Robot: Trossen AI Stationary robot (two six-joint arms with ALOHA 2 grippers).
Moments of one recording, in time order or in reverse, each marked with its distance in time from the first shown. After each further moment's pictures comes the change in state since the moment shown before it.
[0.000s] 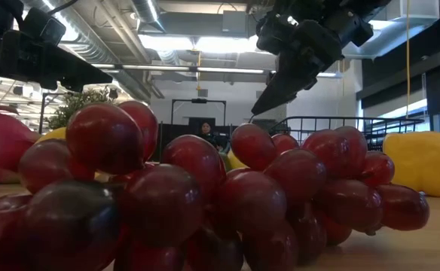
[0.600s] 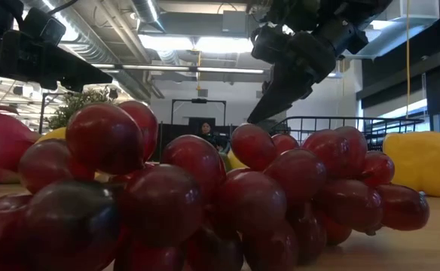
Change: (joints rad) left arm 0.000 0.001 0.000 0.000 0.000 0.000; right arm 0.000 0.057 0.000 0.043 0.001 -0.003
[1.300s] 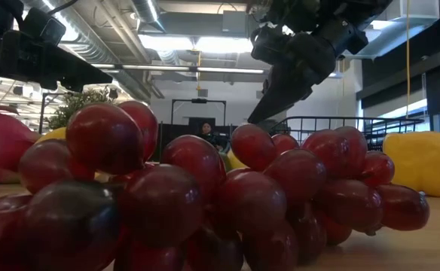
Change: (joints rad) left arm 0.000 0.000 0.000 0.000 0.000 0.000; right arm 0.000 0.003 0.000 0.001 0.021 -0.009
